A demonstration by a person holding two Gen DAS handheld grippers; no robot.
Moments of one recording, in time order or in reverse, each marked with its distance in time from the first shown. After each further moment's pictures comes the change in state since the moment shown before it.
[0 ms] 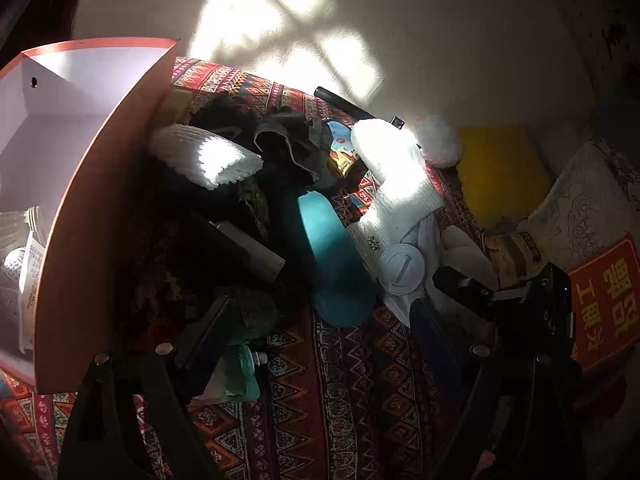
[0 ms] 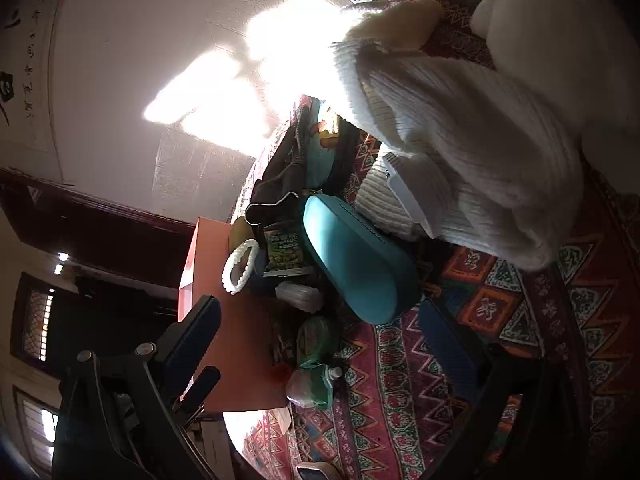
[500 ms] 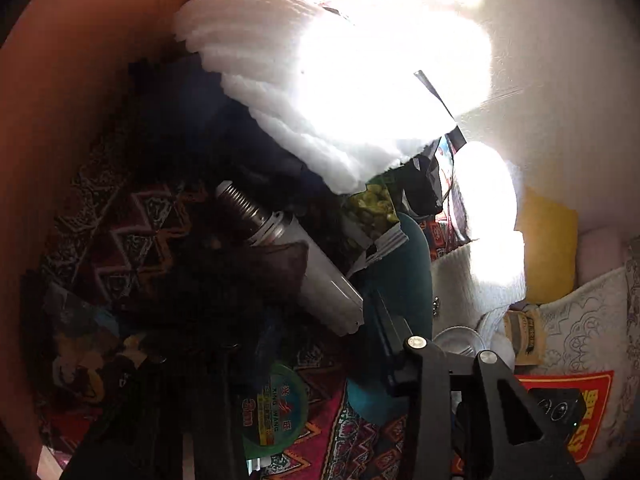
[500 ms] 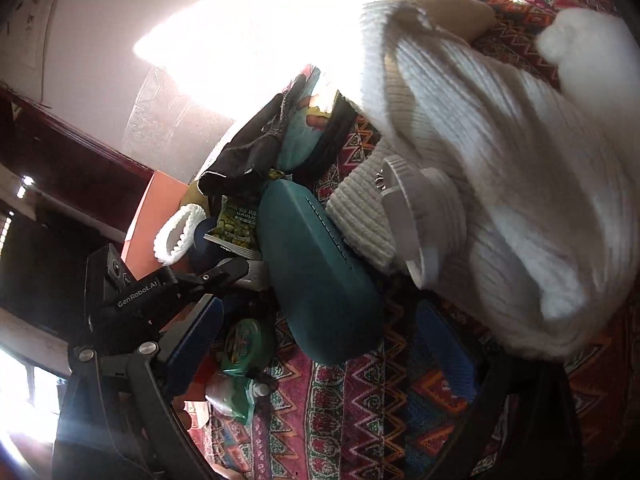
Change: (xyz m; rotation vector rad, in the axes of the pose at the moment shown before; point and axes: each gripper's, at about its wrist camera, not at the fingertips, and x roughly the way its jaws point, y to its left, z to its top) left arm 0.088 0.075 0.030 -0.416 0.067 -0.057; right arm 0.050 0.006 0.013 -0.269 0.063 -0.124
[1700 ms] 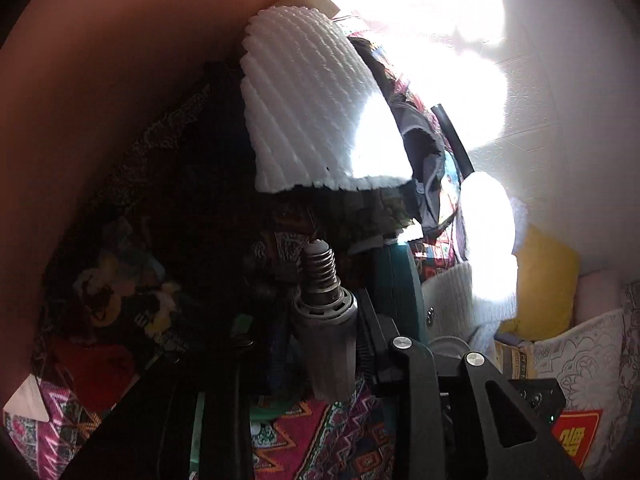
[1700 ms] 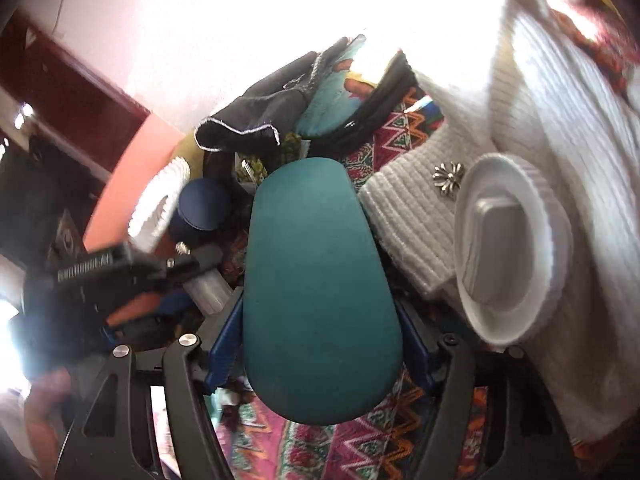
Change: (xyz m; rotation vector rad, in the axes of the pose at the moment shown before) left arm -0.036 -0.028 -0.062 -0.091 -0.090 0.018; right arm 0.011 0.000 -0.014 -0.044 0.104 0.060
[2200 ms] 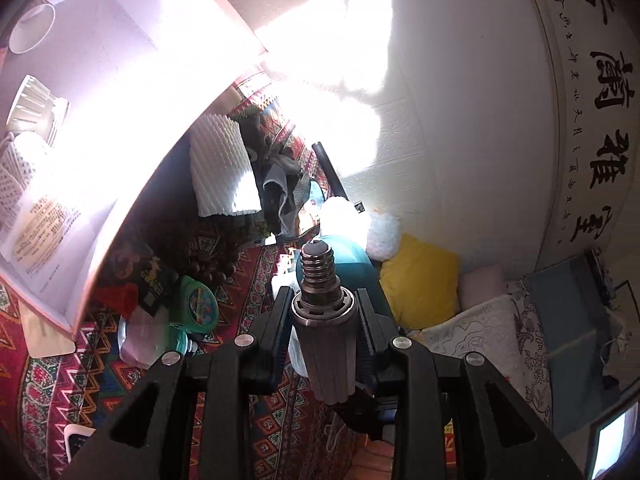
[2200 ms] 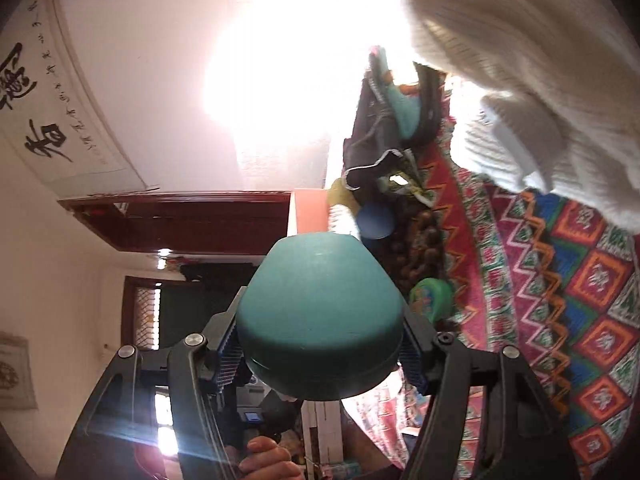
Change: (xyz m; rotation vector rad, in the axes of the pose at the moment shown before) left arm -0.143 0.007 0.002 0.002 -0.102 -0.396; right arm -0.072 0.025 -0.005 0.408 -0.055 0.610
